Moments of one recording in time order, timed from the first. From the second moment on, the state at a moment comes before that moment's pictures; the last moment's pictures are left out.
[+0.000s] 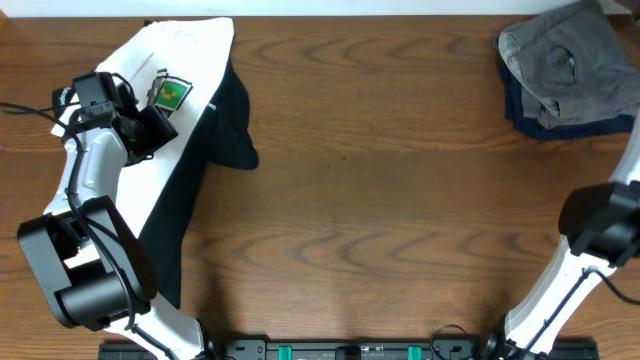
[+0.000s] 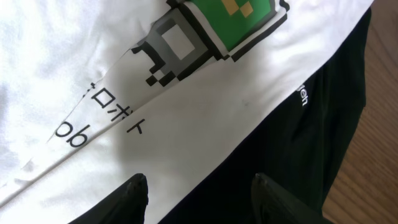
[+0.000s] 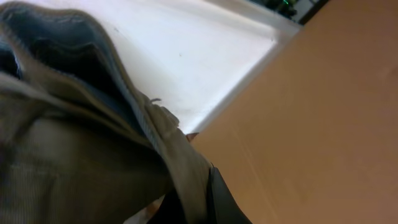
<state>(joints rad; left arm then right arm) 0.33 1.84 1.27 -0.53 0.23 -0.30 -0.34 2.22 2.49 -0.61 0.32 -0.41</state>
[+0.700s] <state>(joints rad) 0.31 1.84 1.27 -0.50 0.23 -0.30 -0.38 2.34 2.49 -0.57 0.42 -0.23</state>
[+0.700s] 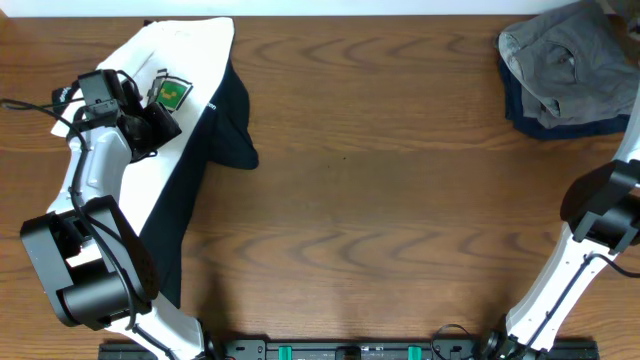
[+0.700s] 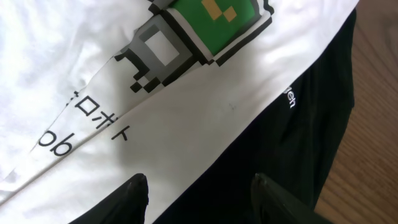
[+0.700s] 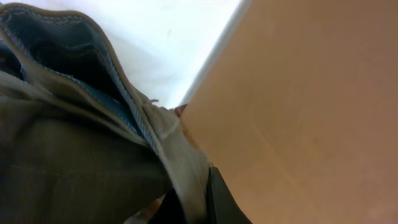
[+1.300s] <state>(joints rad) 0.31 1.84 1.27 -0.50 0.23 -0.30 -0.26 2.41 2.49 -0.73 0.42 -0.19</state>
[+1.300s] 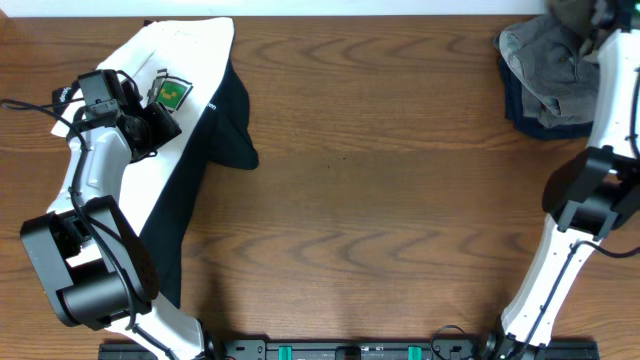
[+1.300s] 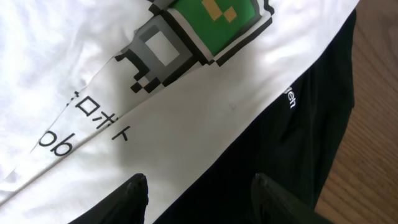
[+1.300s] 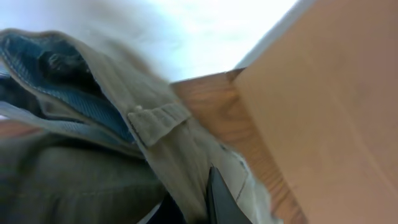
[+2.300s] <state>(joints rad) 0.31 1.84 1.27 -0.51 0.23 -0.30 -0.08 2.40 2.49 -1.33 -0.12 -0.17</state>
